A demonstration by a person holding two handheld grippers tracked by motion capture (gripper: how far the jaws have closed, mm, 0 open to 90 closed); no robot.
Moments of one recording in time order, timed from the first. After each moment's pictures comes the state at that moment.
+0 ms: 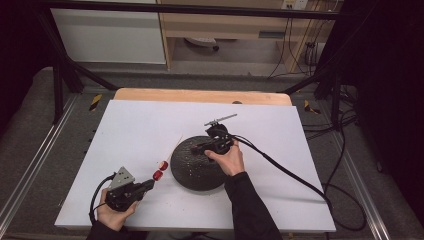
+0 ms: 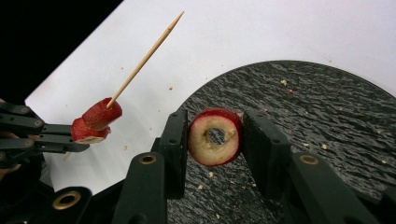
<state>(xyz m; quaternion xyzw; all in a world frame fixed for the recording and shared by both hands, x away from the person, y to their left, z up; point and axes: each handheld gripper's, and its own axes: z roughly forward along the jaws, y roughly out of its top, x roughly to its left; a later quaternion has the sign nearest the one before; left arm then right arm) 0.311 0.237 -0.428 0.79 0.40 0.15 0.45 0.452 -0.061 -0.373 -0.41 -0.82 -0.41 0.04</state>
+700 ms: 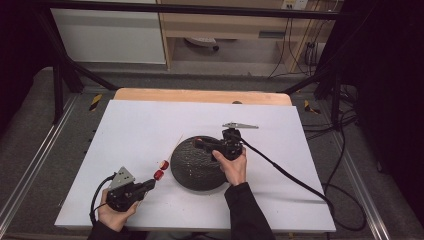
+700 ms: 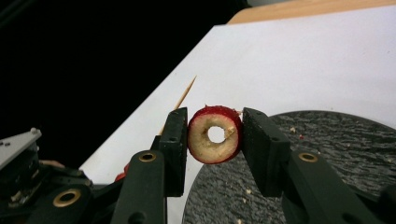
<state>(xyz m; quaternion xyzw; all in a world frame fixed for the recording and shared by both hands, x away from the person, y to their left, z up) 0.310 0.235 -0.427 0.78 0.40 0.15 0.45 0.431 -0.087 -0.379 -0.44 -0.69 -0.57 0.03</state>
